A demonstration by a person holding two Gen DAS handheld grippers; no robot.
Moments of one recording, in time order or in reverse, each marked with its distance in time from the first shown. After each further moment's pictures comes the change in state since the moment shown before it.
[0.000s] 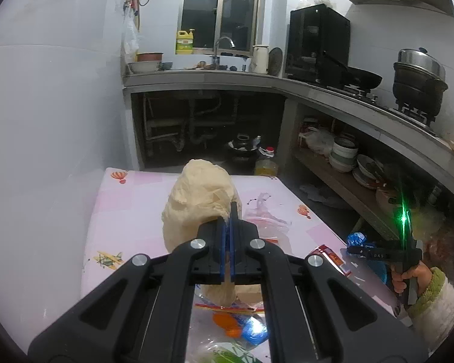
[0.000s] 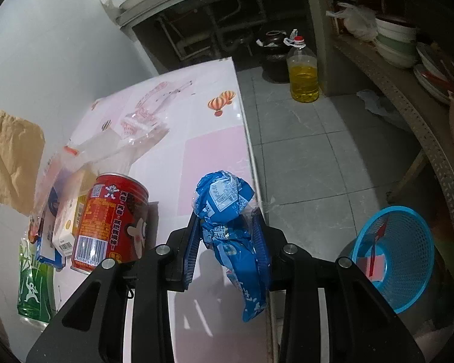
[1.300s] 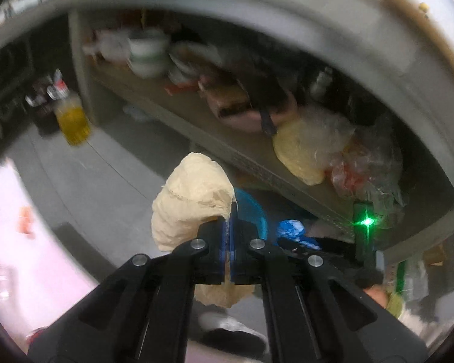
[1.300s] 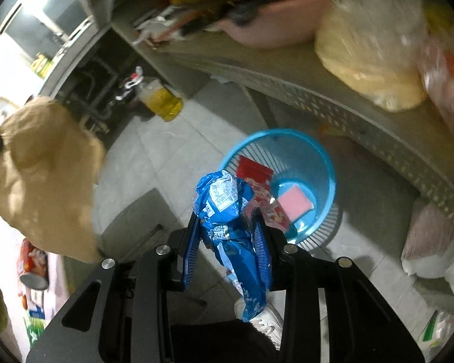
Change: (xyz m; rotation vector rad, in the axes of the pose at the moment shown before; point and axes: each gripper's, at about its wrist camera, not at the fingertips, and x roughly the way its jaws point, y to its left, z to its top) left arm 0.240 -0.436 -0.056 0.338 0.543 -0.667; right arm -0.074 -0.250 -0.146 0.670 -0.133 -0.215
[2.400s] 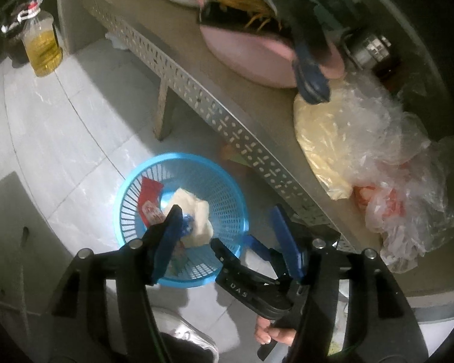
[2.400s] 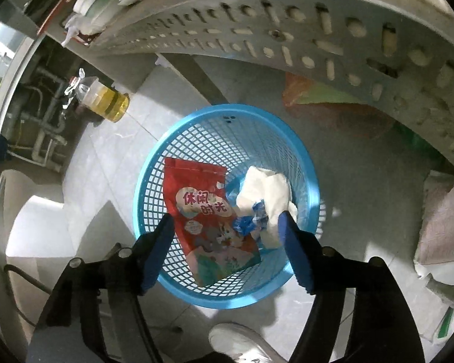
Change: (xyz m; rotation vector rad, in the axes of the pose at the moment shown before) left arm 0.196 -0.005 0.021 -0.201 0.212 -0.028; right arm 0.128 -0.070 0.018 0.101 0.042 -0.119
